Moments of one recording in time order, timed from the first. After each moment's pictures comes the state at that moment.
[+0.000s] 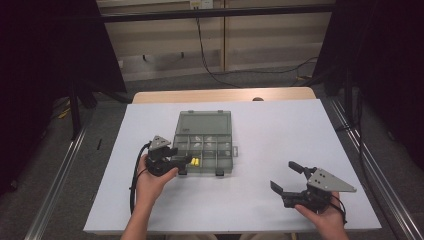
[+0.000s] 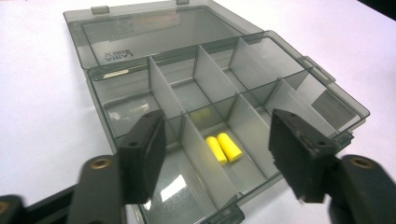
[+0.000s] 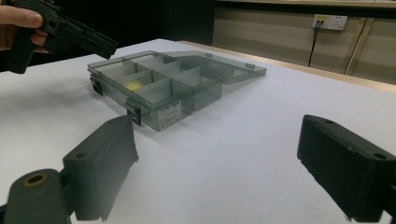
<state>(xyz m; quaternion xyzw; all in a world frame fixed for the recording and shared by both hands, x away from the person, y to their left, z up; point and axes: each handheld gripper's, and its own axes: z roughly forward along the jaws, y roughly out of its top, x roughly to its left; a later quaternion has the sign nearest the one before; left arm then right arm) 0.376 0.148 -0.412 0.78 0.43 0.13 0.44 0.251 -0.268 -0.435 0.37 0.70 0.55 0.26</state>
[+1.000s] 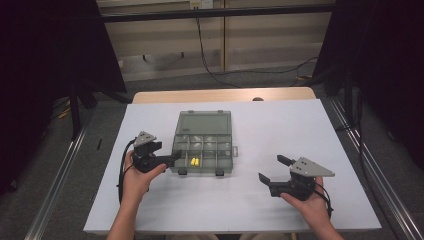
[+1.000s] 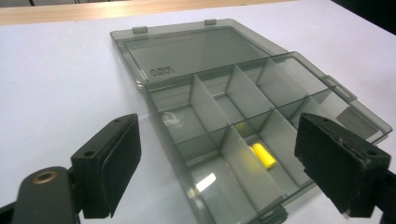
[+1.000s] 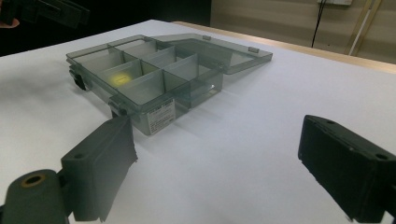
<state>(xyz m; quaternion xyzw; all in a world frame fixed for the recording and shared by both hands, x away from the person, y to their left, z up) 0.387 0.182 -0.403 0.76 0.44 0.15 0.45 0.286 -0.243 -0.437 0.39 0.72 0.52 0.24</state>
